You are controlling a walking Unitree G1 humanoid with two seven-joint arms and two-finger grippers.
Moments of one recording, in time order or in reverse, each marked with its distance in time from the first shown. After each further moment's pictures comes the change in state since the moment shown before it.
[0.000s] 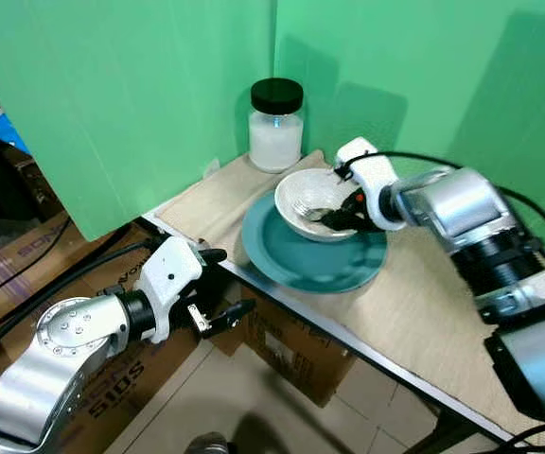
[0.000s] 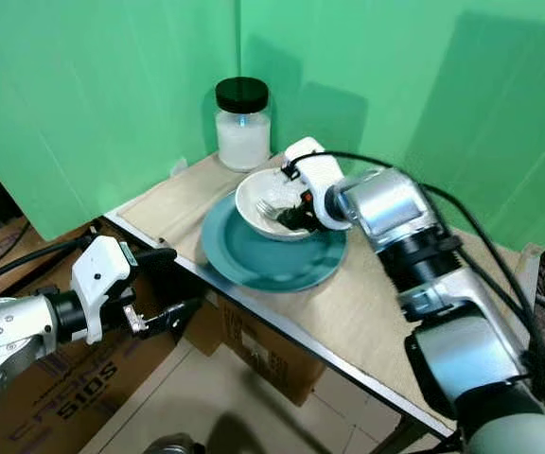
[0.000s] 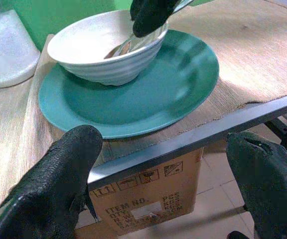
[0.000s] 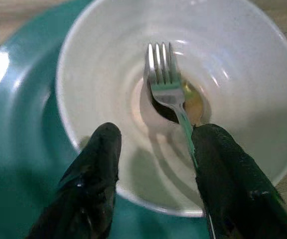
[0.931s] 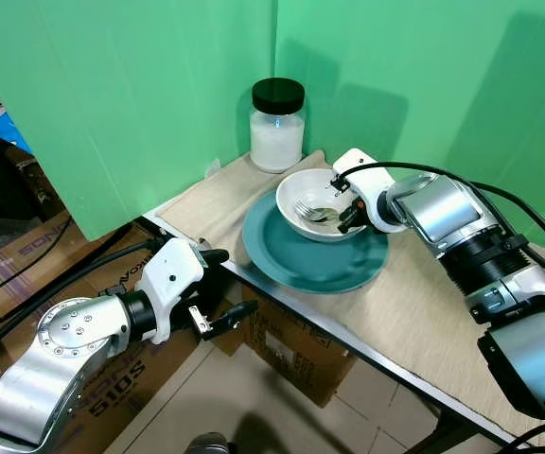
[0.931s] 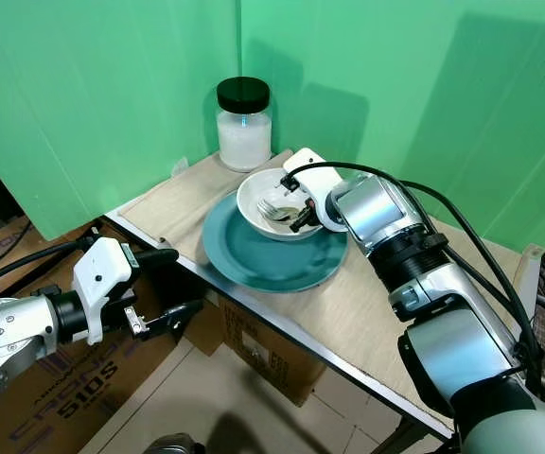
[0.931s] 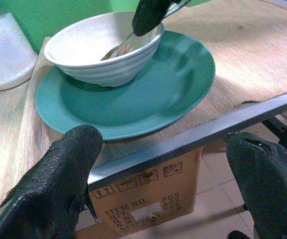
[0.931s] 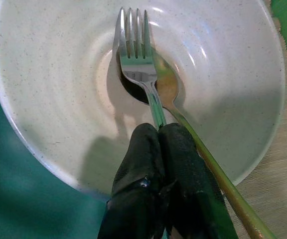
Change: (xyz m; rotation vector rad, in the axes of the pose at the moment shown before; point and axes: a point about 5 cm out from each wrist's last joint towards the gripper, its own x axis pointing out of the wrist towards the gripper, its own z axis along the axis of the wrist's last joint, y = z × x) left arm 0.001 -0.001 0.001 0.012 -0.005 -0.013; right arm 0.008 -0.006 -0.006 -0.115 0.083 -0.081
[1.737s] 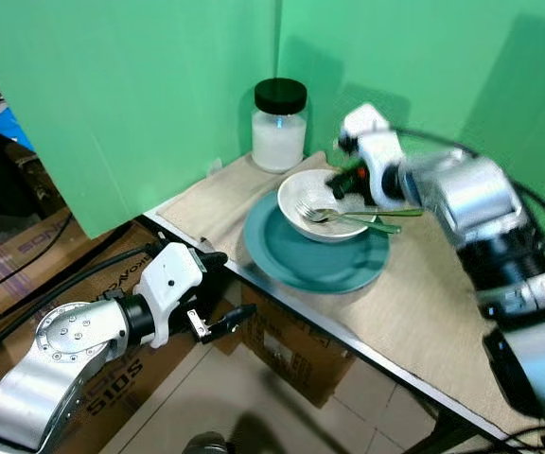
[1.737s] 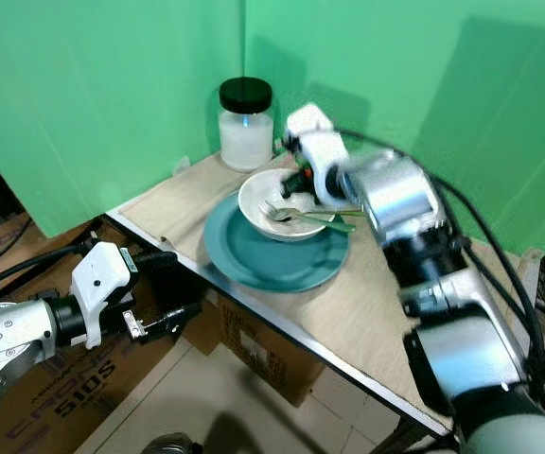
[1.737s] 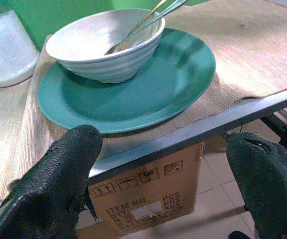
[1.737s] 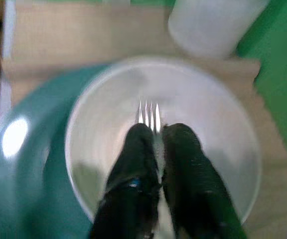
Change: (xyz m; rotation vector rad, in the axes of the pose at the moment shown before) left arm -0.002 -0.002 -0.004 0.007 0.006 0.005; right arm -0.023 -0.003 0.017 0.071 -0.239 0.052
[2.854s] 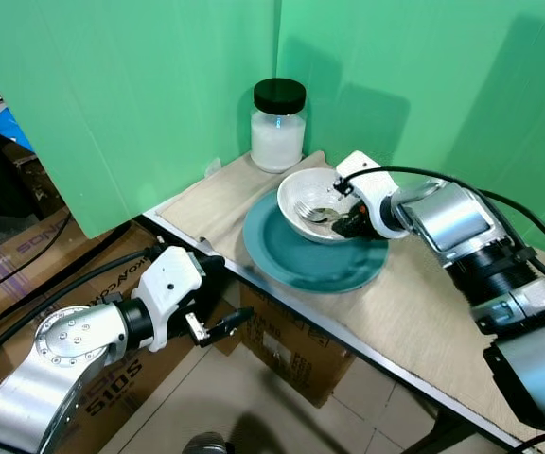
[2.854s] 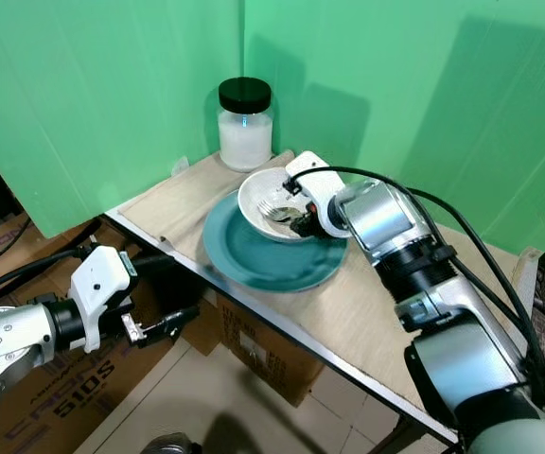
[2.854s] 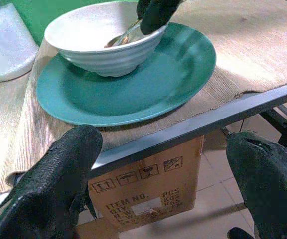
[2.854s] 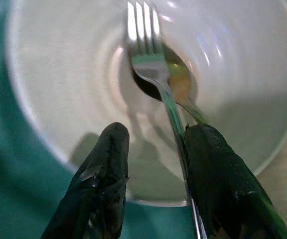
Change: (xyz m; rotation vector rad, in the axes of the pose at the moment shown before) left arm -0.001 -0.002 -0.004 -0.004 0.015 0.009; right arm 0.016 0.003 -0.029 -0.035 0.225 -0.030
